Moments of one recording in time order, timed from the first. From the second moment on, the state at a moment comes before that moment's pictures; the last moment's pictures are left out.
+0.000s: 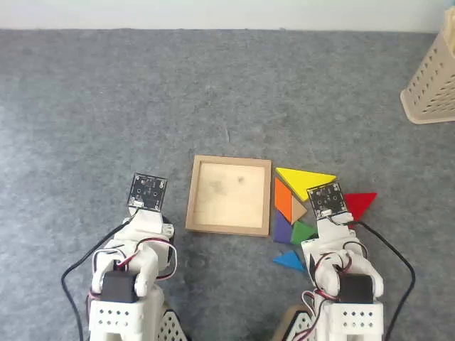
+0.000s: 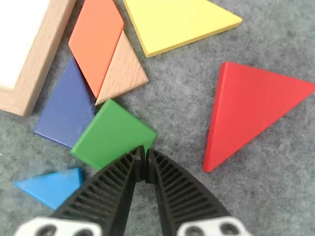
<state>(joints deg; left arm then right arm) -2.1 -103.4 97.6 72.0 -0.7 -3.3 -102.9 95.6 74.6 15.7</state>
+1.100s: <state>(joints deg) -2.1 -103.4 97.6 72.0 -0.7 19.4 -84.0 70.7 72.2 32.5</state>
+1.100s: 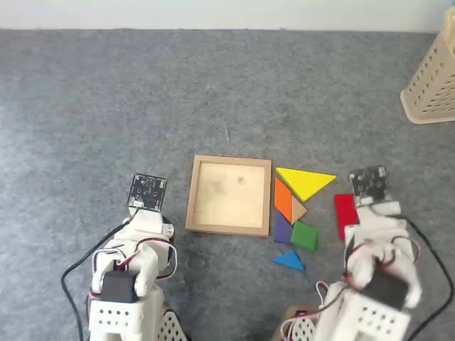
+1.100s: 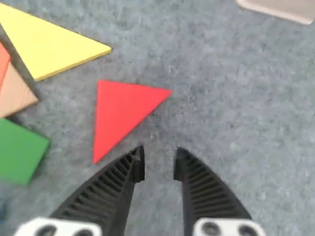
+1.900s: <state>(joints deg) -2.1 -103.4 97.6 72.0 -0.7 2.4 8.0 18.0 75.6 -11.5</state>
